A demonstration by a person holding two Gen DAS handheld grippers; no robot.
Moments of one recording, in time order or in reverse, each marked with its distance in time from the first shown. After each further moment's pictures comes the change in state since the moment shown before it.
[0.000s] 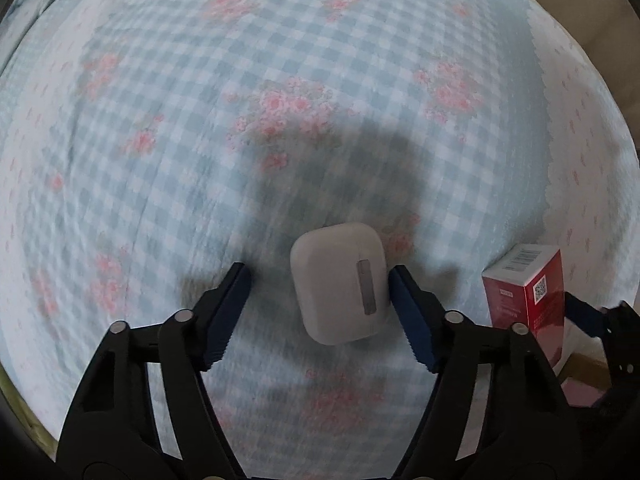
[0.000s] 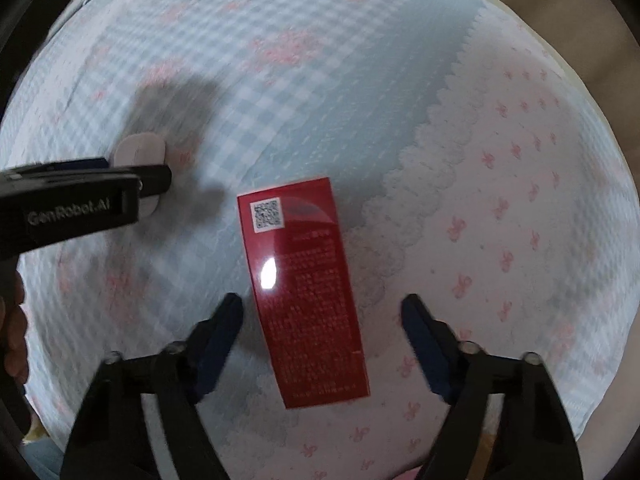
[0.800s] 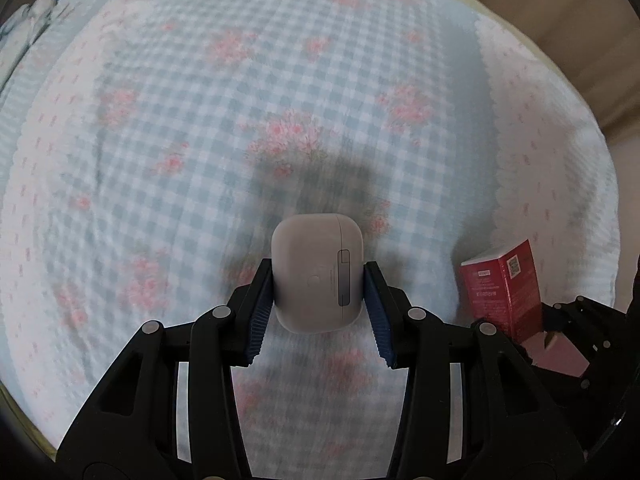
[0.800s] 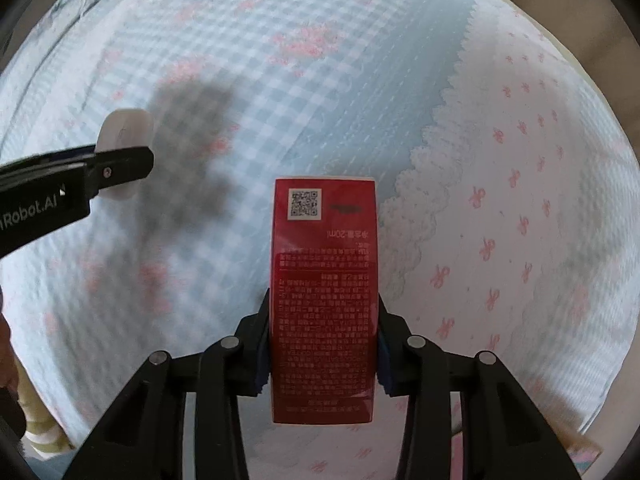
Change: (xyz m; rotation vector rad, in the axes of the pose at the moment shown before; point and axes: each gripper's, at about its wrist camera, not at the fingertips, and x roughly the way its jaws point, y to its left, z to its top) left arm -0.063 0.035 -0.011 0.095 -0.081 -0.085; right arm -0.026 0.023 -0.023 0.094 0.001 0.057
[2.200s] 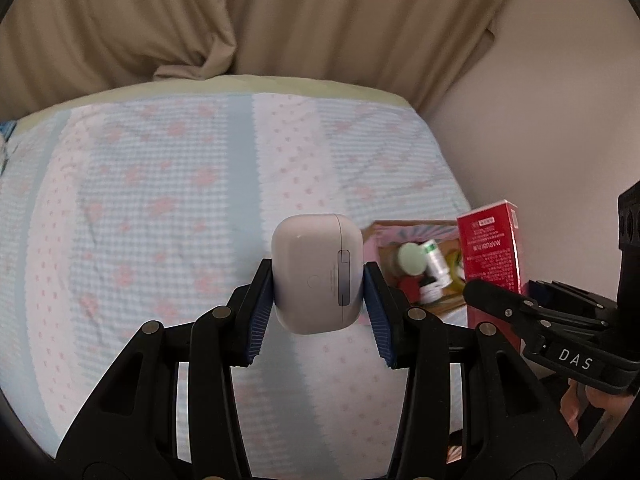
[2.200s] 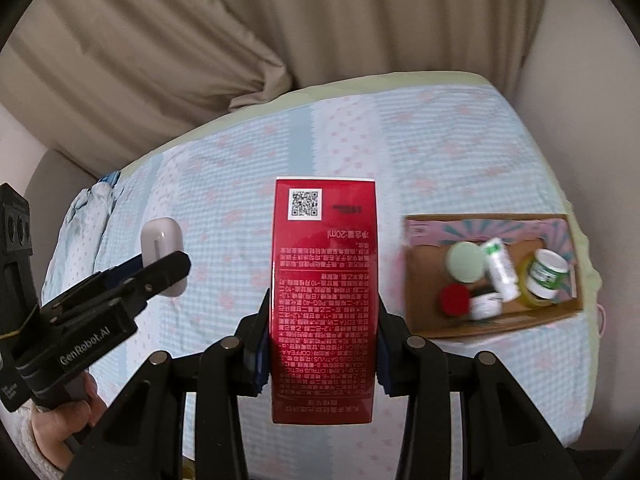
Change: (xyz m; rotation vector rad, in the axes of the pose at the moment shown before) left arm -0.273 -0.146 -0.152 0.370 -0.231 -0.295; right arm -0.292 -0.040 -0.218 0.563 -0.406 0.086
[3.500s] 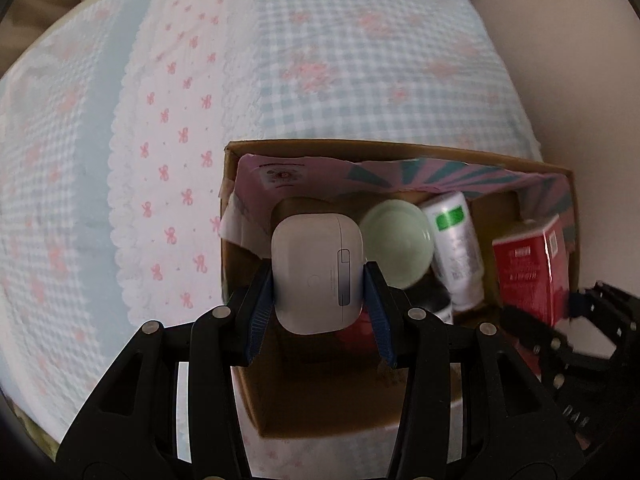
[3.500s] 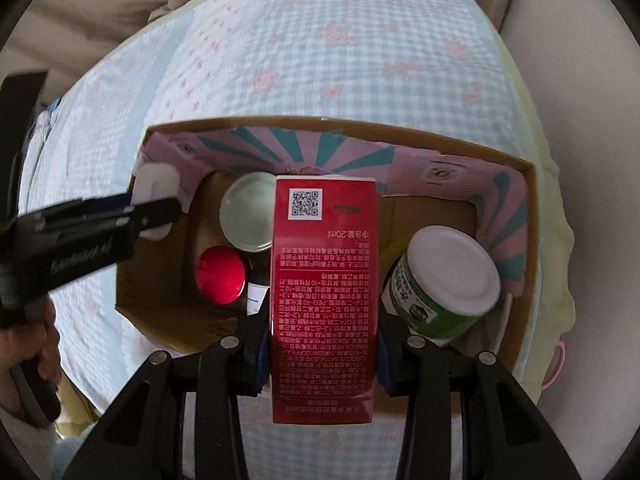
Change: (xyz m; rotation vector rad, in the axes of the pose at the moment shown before) left arm 0.309 -0.140 -0.019 -0.037 0.381 0.168; right arm 0.145 -0.256 0.007 -0.141 0.323 -0.063
